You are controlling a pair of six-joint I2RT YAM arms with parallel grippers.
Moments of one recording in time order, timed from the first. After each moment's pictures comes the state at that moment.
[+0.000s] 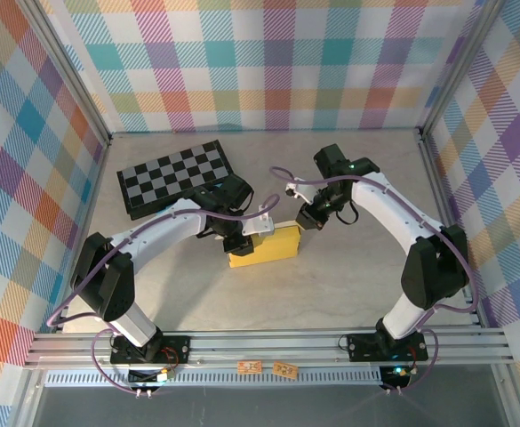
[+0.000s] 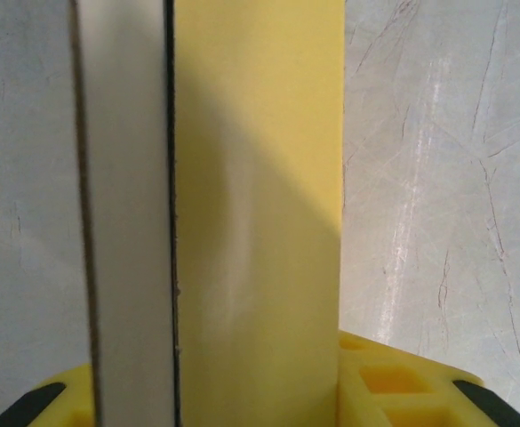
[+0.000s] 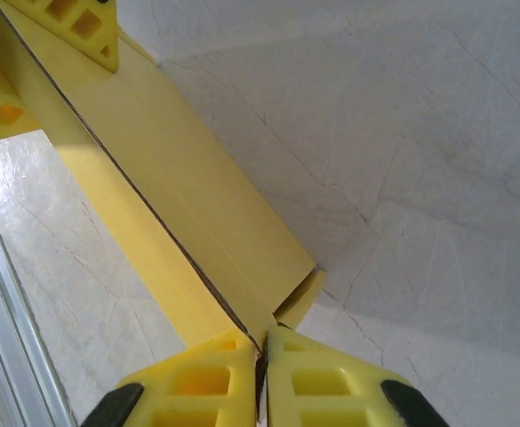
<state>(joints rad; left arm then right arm) -0.66 1.62 1.26 -0.89 0.25 0.68 0.46 1.65 1.42 -1.07 -0.46 -0.53</state>
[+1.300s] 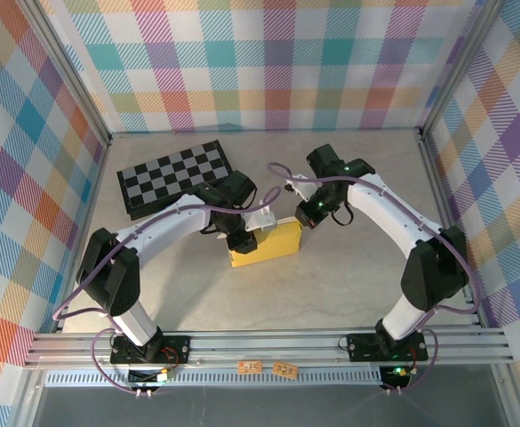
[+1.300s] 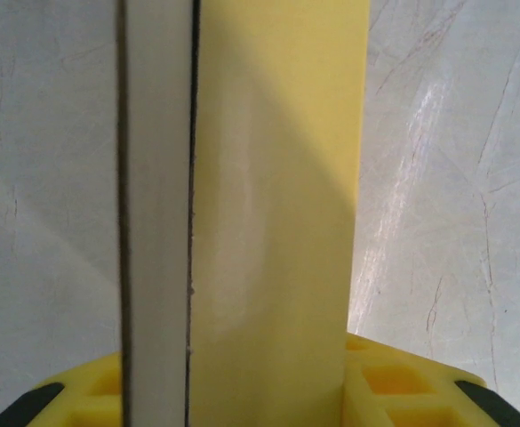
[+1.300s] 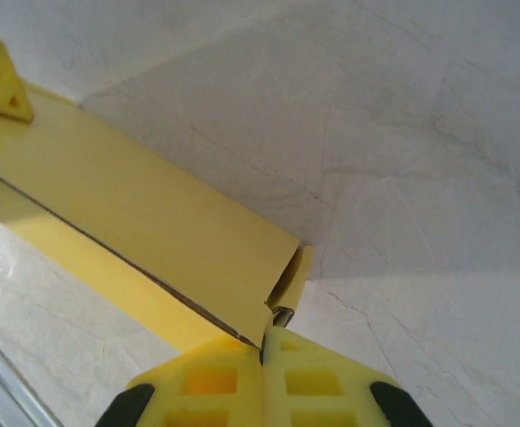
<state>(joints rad) -0.66 1.67 1.32 -0.91 0.24 0.55 0.52 1.63 1.42 -1.02 -0.27 -0.20</state>
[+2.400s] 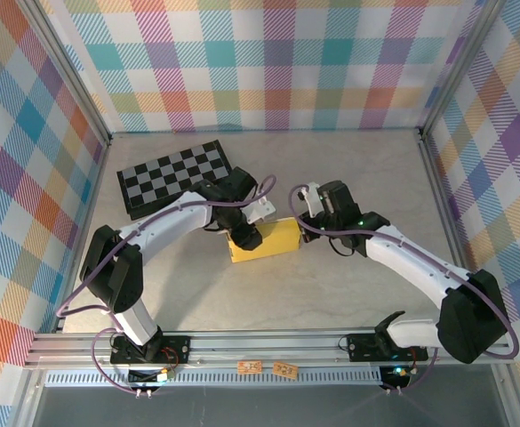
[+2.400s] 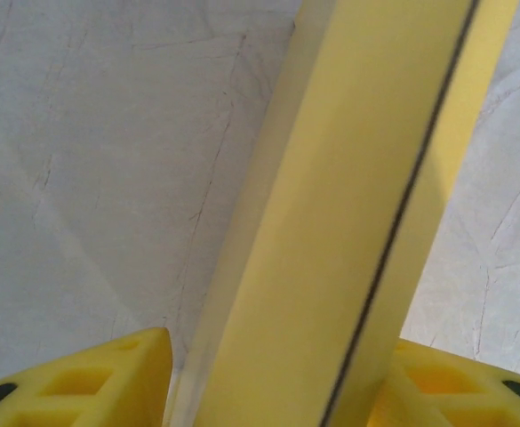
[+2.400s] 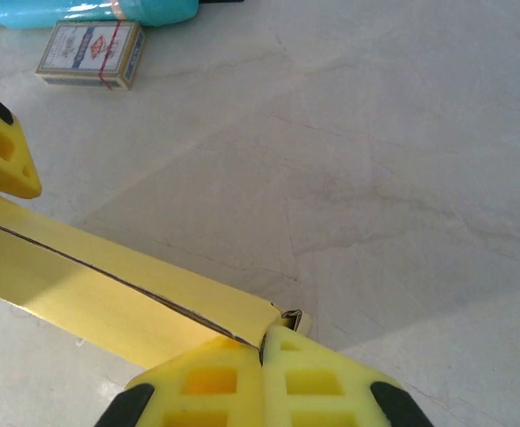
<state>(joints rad) -0.64 1.68 1.33 -0.86 0.23 0.31 0.61 1.28 0.87 -0.36 -0.08 0.12</state>
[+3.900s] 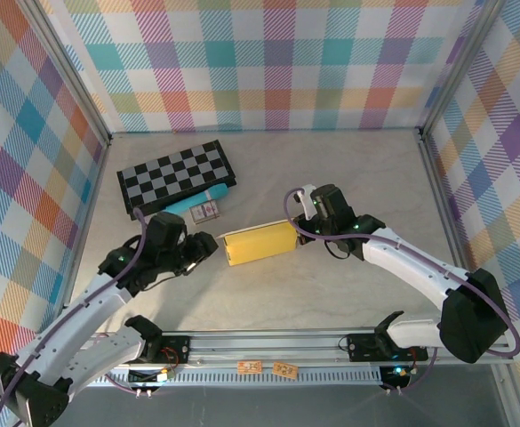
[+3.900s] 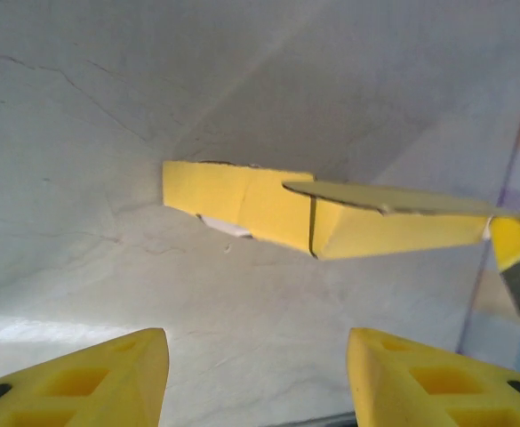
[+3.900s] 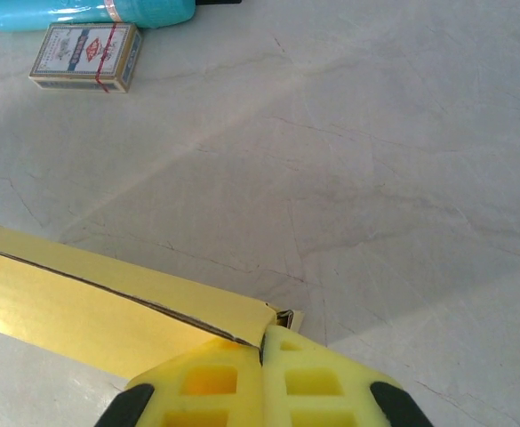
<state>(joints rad) -0.55 0.84 0.75 -0.72 0.13 -1.15 0.65 1.29 0.89 -0.38 -0.04 0.15</state>
